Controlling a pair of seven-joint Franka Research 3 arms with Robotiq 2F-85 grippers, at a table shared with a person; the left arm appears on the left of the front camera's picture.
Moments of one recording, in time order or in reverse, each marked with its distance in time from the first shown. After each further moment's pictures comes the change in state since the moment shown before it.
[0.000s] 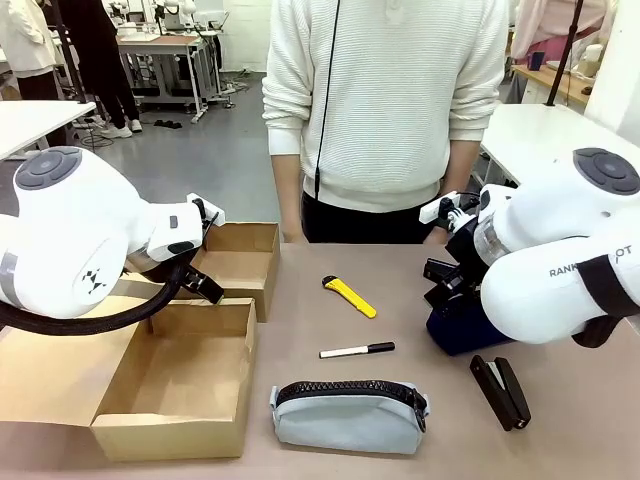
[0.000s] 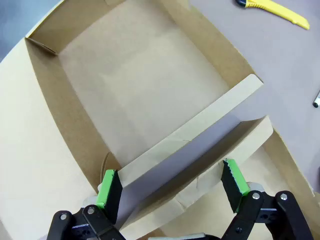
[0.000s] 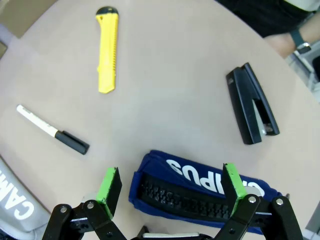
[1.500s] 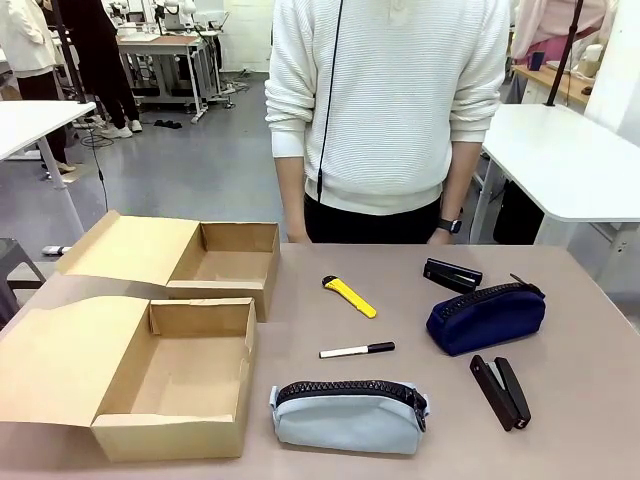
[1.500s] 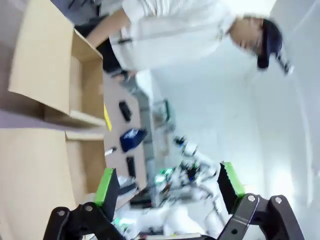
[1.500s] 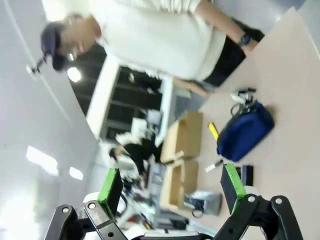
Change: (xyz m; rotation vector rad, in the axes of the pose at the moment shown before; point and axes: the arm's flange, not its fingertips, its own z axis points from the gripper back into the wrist) left arm -0.224 0.231 0.193 -0.993 -0.553 1.149; right arm -0.354 -0.244 0.247 0.815 -0.720 -1.260
